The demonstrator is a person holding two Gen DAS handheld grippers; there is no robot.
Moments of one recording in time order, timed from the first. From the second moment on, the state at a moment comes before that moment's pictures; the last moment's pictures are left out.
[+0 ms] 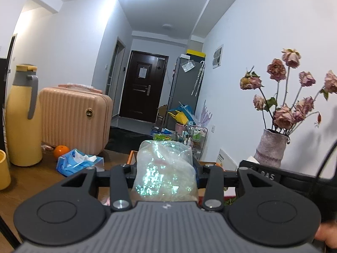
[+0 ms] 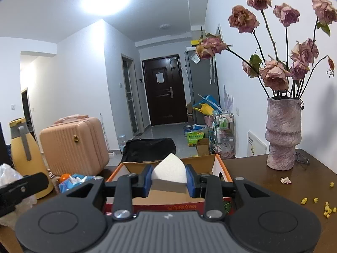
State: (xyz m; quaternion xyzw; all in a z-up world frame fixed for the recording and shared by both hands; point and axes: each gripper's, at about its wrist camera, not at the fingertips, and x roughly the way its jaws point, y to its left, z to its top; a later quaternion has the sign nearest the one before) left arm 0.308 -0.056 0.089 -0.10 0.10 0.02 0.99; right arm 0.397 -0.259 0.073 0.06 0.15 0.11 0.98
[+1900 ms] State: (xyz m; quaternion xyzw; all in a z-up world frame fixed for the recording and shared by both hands) left arm 0.551 -0.038 0.026 -0.06 0.22 0.11 0.97; right arm 0.586 -0.228 0.008 -0.02 0.24 0.08 0.97
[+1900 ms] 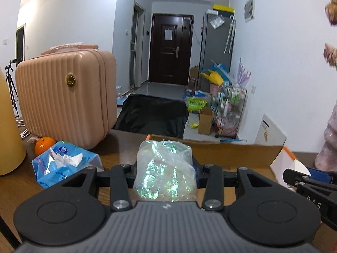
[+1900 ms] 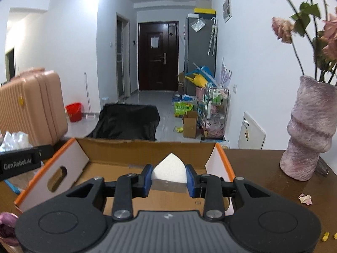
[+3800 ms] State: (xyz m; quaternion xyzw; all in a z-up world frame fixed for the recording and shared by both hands) left arm 0.495 -0.048 0.037 -0.06 0.18 0.12 0.97; right arm 0.551 -0.258 0.001 0.02 0.24 0.03 0.97
